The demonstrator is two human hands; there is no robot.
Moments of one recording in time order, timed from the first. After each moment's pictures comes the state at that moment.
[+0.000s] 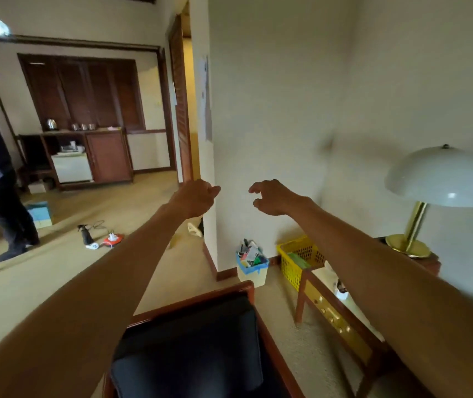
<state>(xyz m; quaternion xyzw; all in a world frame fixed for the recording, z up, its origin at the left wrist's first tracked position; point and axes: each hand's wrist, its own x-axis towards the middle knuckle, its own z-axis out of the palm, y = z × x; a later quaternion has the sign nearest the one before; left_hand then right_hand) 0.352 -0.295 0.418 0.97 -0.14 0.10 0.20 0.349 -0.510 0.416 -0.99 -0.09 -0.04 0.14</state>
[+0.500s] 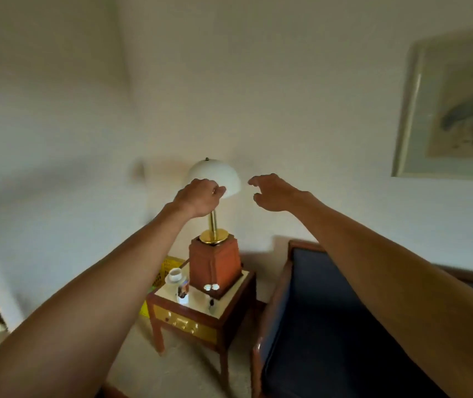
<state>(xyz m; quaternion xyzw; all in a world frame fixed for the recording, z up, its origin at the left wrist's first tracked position) 0.134 -0.691 0.471 0.84 -0.50 0.08 0.20 -0.006 -0.835 0.474 -0.95 0.27 -0.15 0.10</state>
